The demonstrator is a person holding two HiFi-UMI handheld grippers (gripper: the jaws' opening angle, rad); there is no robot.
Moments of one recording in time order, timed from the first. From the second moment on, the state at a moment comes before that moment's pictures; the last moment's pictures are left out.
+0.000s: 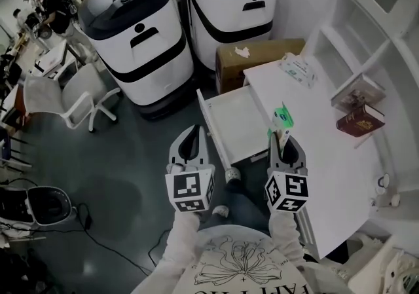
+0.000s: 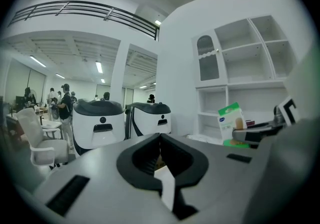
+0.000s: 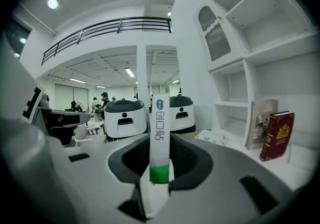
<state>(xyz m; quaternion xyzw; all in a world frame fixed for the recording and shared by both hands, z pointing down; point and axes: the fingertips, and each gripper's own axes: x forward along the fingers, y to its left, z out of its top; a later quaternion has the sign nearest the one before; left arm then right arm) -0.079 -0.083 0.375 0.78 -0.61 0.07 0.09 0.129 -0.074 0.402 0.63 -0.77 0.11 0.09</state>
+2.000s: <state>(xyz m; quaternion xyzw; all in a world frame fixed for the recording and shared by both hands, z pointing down) -0.082 -0.261 0.569 0.75 -0.60 0.18 0.22 0.075 -0.265 0.670 0.52 -0.75 0.26 0.31</state>
